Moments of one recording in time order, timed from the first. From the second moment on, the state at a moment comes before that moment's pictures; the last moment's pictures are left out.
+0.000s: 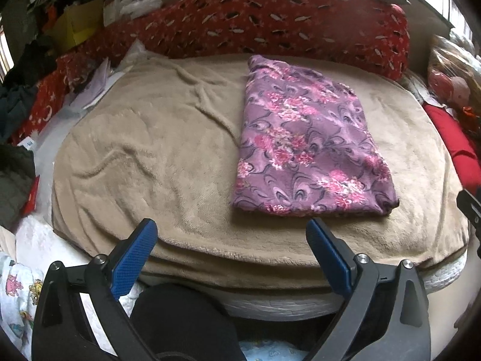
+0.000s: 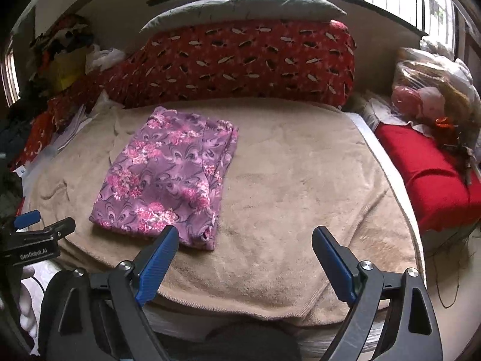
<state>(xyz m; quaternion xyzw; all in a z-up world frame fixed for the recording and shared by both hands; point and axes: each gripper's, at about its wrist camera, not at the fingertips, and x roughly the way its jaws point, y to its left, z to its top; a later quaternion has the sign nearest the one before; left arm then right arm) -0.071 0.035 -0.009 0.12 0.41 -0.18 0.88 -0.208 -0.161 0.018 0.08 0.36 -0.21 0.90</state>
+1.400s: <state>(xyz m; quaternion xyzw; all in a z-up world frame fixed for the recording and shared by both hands) -0.143 0.018 0.011 0.12 0.38 -0.24 0.88 -0.241 -0.149 0.031 0.09 0.35 -0.20 0.91</state>
